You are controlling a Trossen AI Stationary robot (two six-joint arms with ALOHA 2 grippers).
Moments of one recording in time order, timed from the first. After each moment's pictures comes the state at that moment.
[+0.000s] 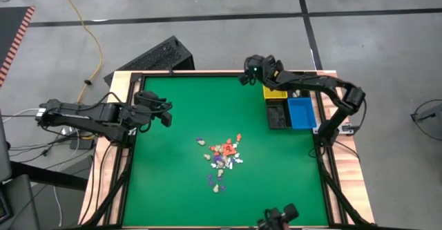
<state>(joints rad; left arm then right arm) -0.08 0.77 0.75 -0.60 -0.80 -0.63 -0.61 1.62 1.06 0.00 0.50 0.10</state>
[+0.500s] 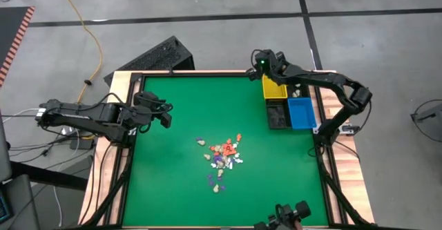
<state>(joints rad) -0.08 0.77 0.75 -0.64 -0.79 -0.64 -0.68 1.55 1.06 -0.12 0.50 0.08</state>
